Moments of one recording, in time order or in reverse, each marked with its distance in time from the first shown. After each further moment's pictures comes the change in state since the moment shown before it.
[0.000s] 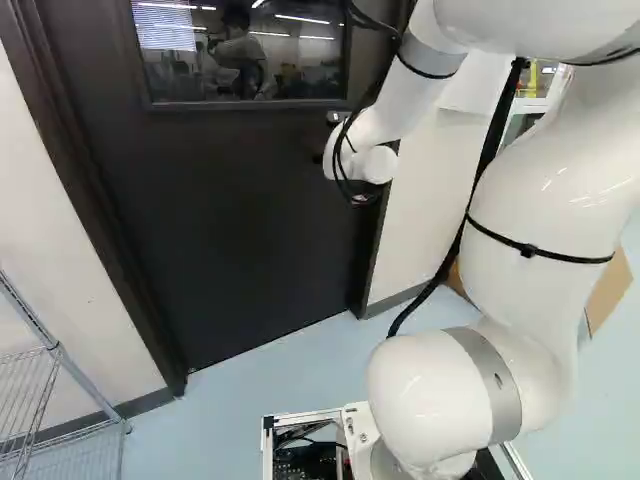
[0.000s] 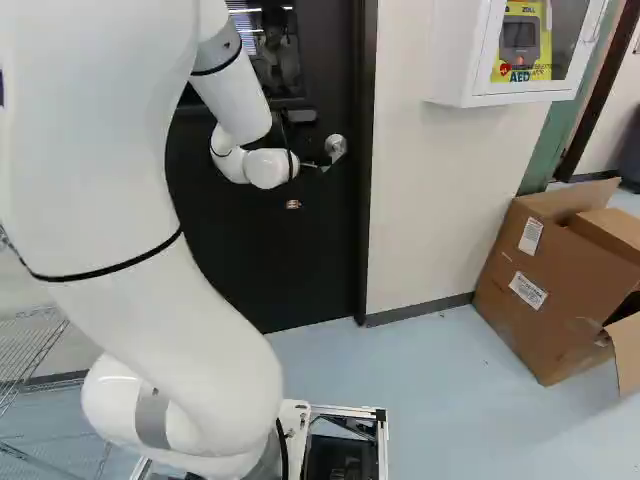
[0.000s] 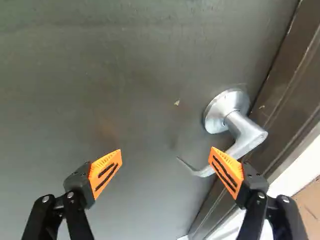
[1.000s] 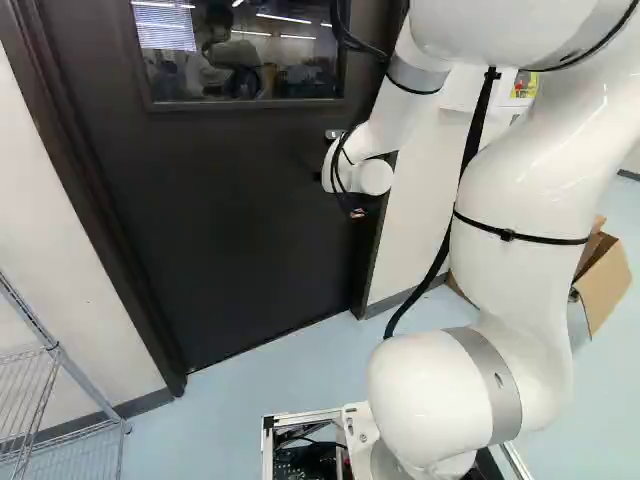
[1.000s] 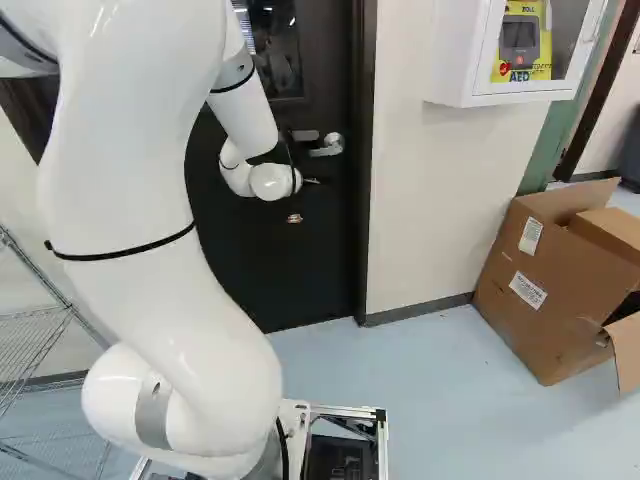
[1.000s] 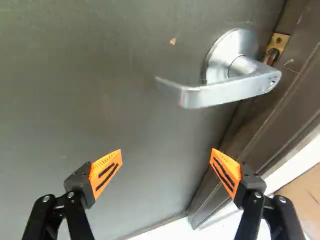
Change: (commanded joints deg) arm 0.0 -4.7 0.0 1.2 0.0 0.0
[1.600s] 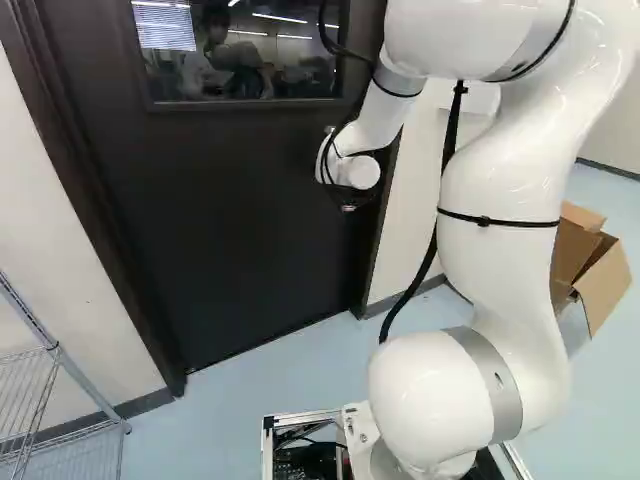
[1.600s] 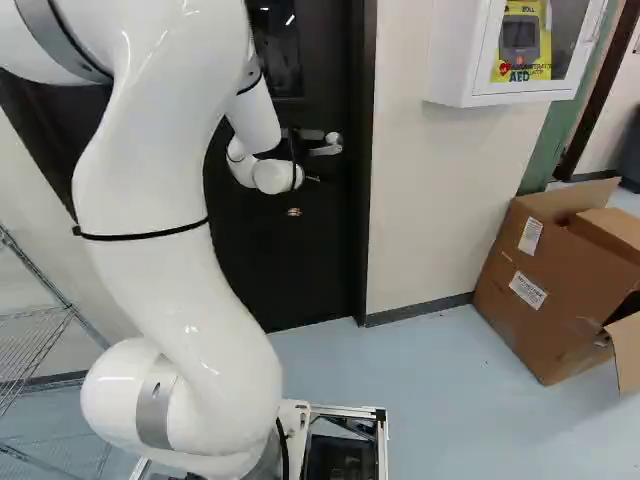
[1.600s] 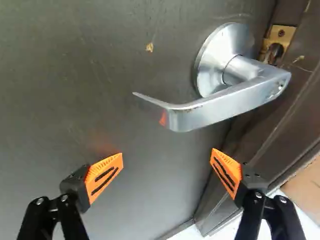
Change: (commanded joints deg) arm 1.4 -7.3 -8.5 6.8 0.0 0.0
